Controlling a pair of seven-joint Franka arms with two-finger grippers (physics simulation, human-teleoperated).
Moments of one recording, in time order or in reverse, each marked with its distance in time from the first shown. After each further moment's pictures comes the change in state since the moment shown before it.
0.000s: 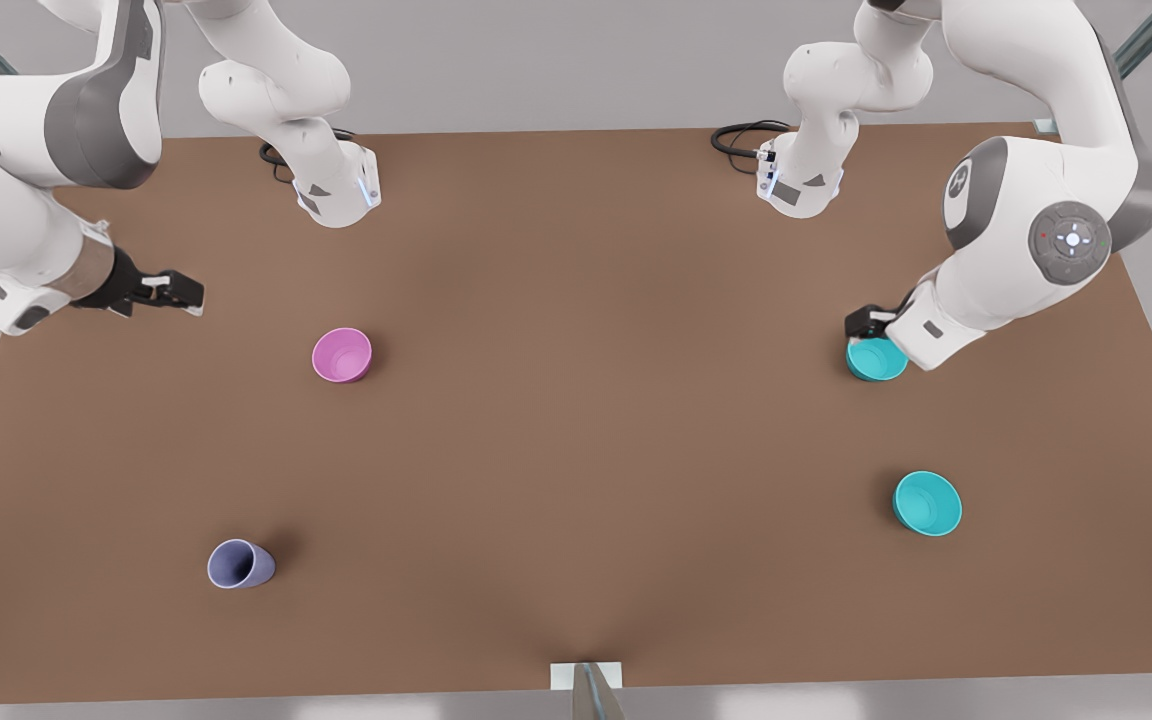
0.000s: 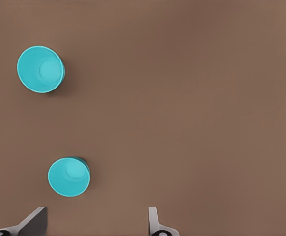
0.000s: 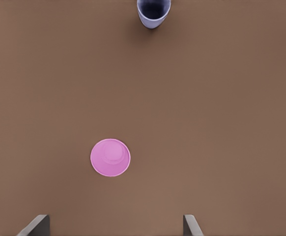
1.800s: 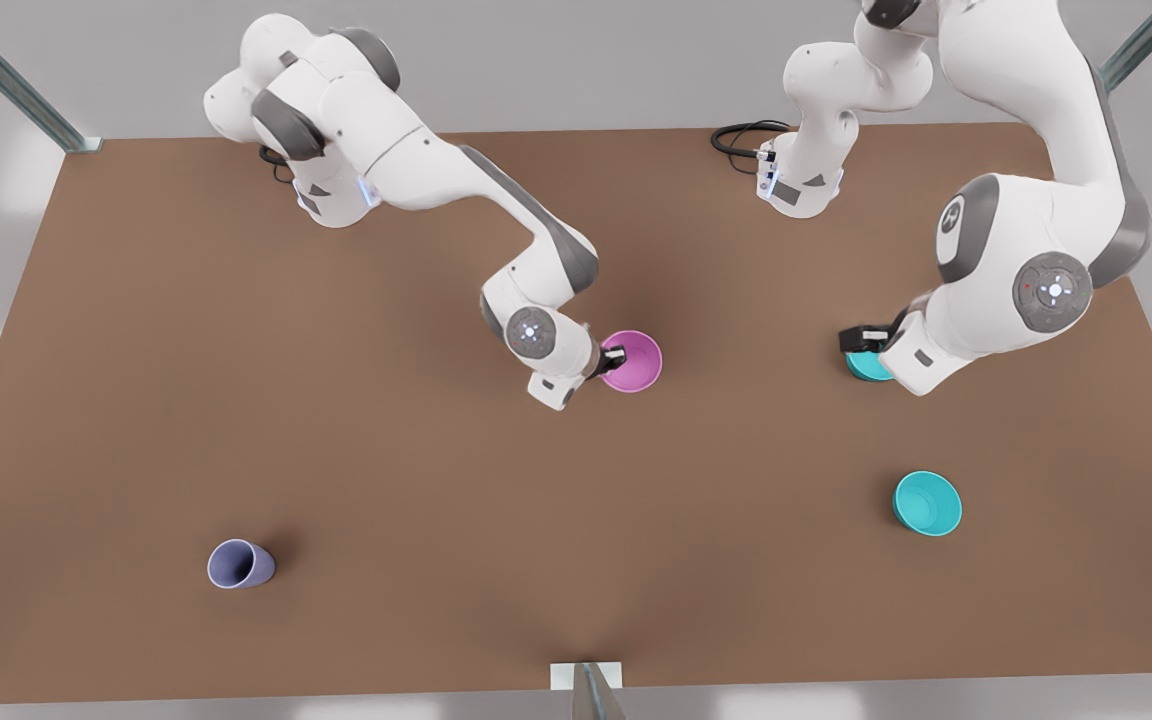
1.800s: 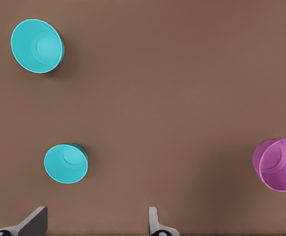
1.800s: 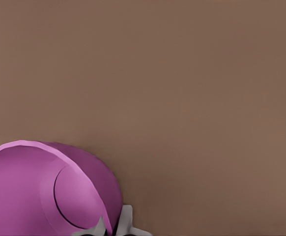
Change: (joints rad) left arm 0.025 0.091 0.001 0.024 -0.011 -0.060 -0.051; right arm 0.584 0.728 0.221 0.111 0.404 0.804 0.416
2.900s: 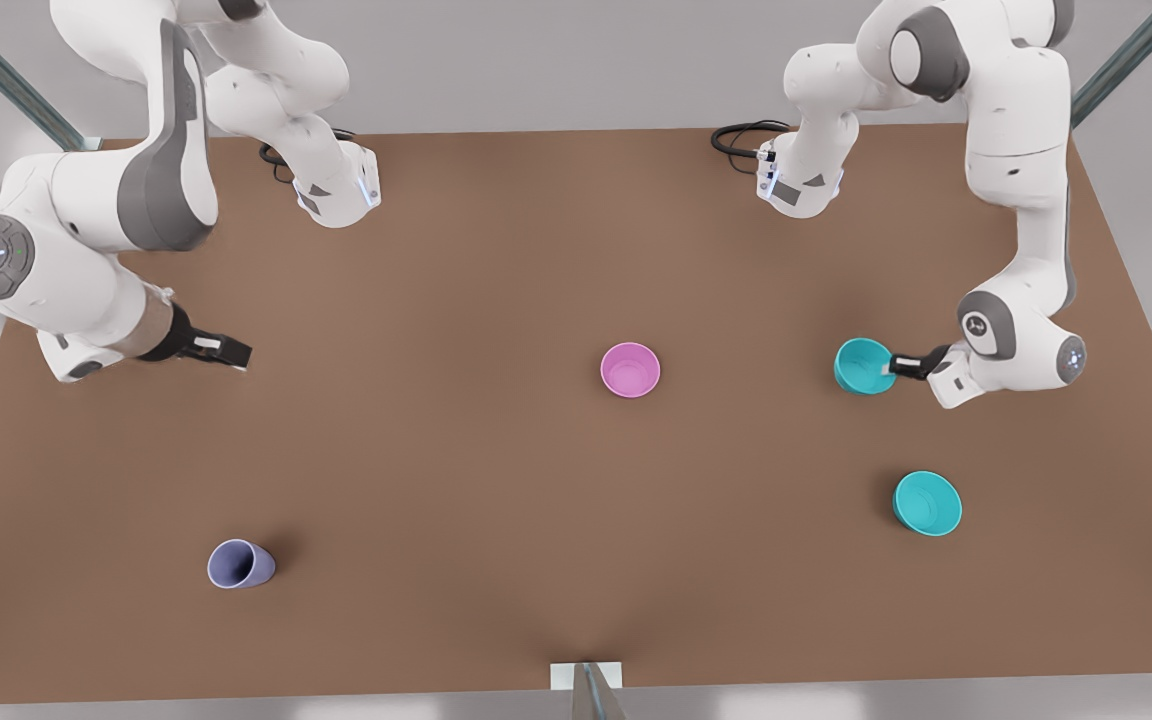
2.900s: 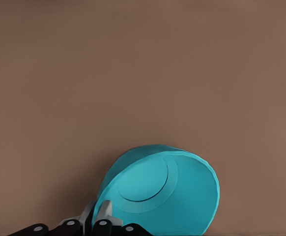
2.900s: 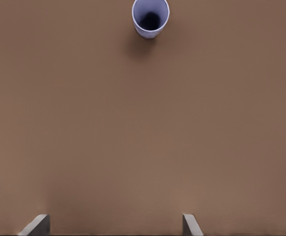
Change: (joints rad) left arm 0.034 0.127 0.368 -0.637 -0.346 0.612 0.858; right arm -0.328 -0.656 -0.455 -0.181 -0.329 -0.650 -0.196
